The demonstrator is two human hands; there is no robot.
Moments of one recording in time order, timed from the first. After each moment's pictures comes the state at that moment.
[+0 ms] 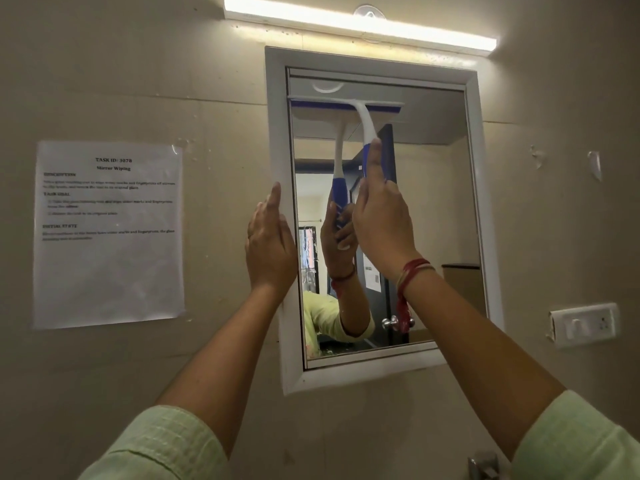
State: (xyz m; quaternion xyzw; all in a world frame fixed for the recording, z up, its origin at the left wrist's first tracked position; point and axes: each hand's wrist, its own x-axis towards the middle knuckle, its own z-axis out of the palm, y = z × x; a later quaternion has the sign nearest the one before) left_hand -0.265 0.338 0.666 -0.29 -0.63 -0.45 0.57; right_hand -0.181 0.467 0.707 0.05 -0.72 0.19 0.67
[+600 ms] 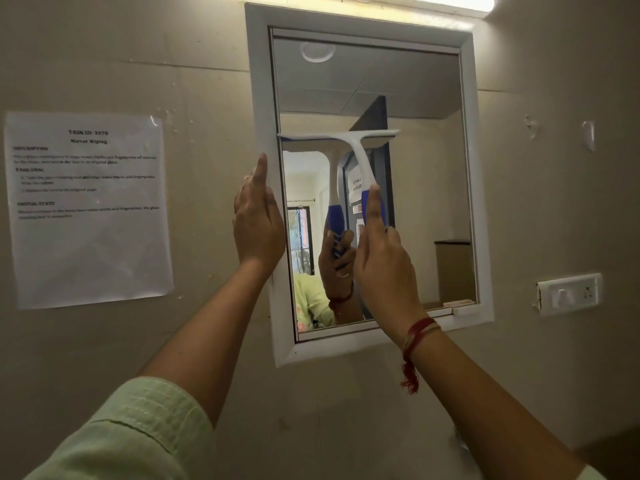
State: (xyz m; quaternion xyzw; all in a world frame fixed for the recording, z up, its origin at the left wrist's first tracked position) left_hand -0.270 0.339 0.667 -0.30 -0.61 -0.44 0.58; right_hand -0.180 0.476 0.606 0.04 -0.74 0.16 0.65
